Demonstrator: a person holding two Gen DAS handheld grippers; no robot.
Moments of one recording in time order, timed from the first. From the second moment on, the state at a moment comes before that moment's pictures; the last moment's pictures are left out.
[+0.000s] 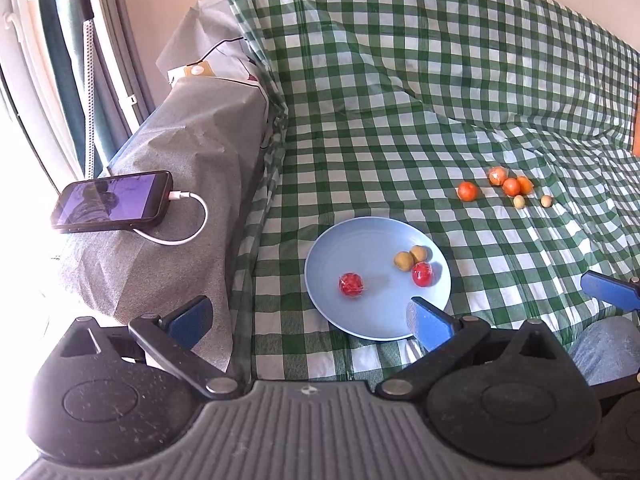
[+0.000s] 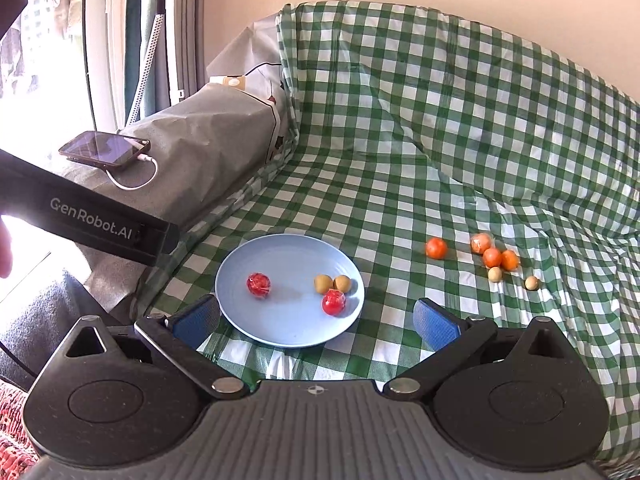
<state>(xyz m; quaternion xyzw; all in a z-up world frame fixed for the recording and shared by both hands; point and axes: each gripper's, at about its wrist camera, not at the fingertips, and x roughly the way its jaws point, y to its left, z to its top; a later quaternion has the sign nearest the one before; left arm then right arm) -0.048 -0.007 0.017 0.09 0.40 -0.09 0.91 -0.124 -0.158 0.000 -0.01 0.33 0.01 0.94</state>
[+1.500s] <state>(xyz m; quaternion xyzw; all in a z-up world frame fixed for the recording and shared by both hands) 0.083 -0.213 -0.031 0.16 0.43 -0.21 0.87 -0.070 -0.348 -0.071 0.09 0.34 -0.20 0.91</state>
